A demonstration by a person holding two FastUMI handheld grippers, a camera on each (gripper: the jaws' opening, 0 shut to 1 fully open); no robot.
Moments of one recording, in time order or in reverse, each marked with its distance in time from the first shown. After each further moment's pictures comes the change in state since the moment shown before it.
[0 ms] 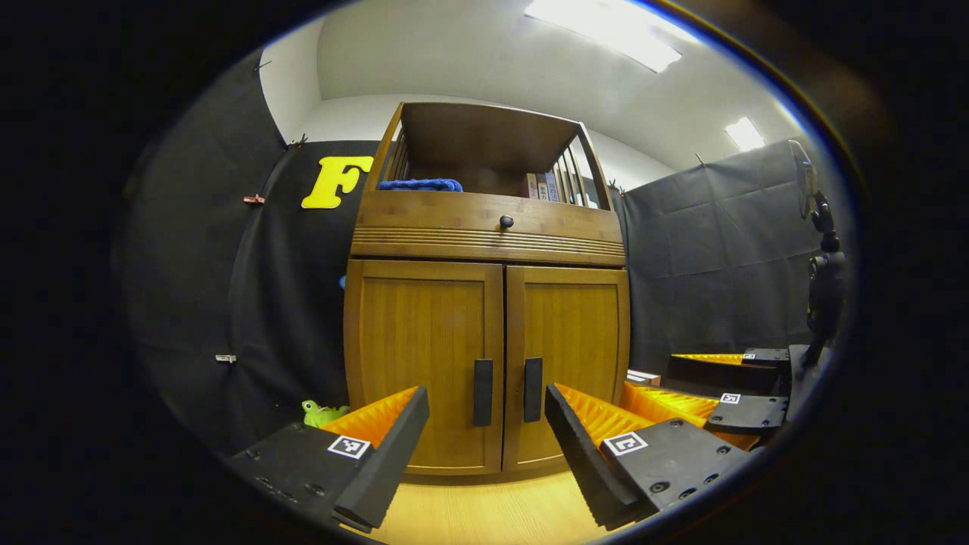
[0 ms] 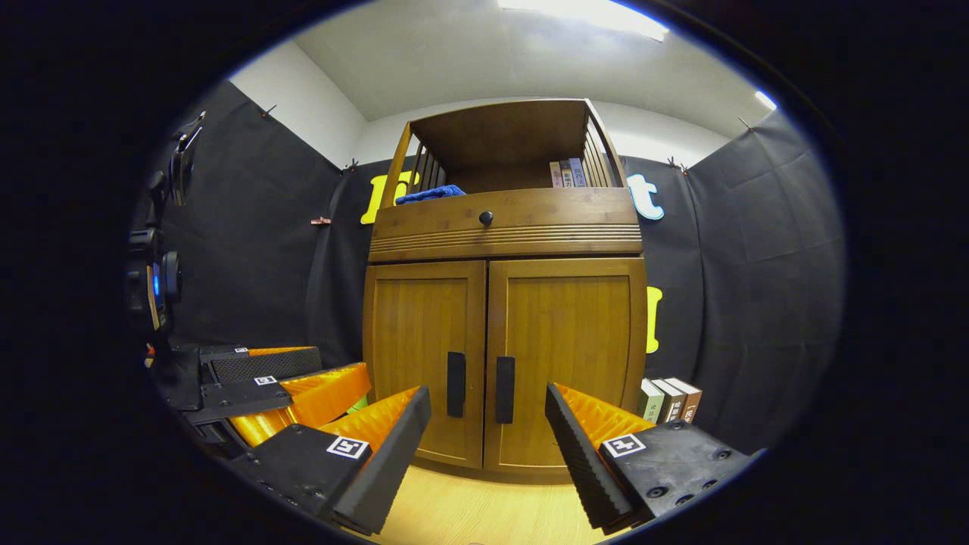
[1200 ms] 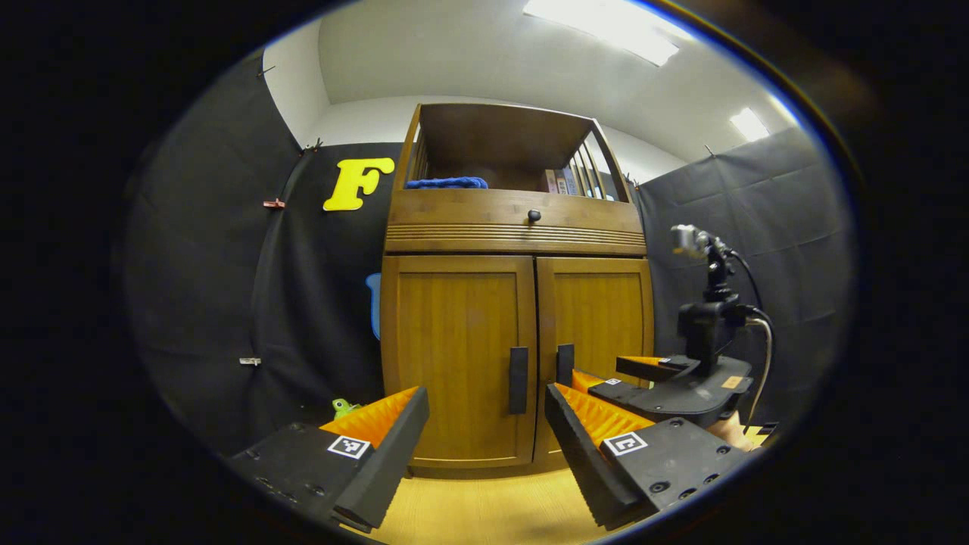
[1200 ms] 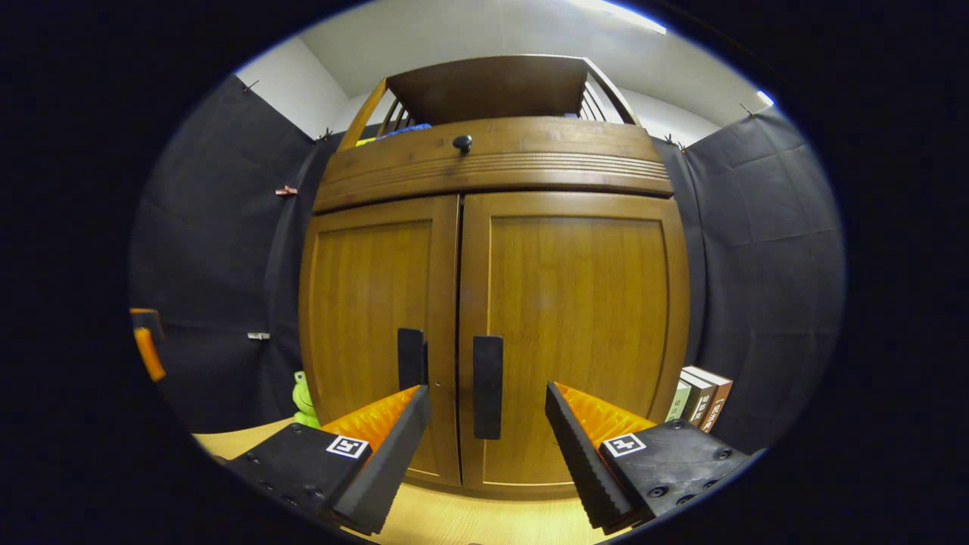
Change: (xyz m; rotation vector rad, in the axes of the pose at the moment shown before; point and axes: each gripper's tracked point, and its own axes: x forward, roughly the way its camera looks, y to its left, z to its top) left arm -0.022 0.045 -0.013 0.027 0.013 0.075; right arm 0.157 -0.026 -0.103 -0.039 0.086 -0.085
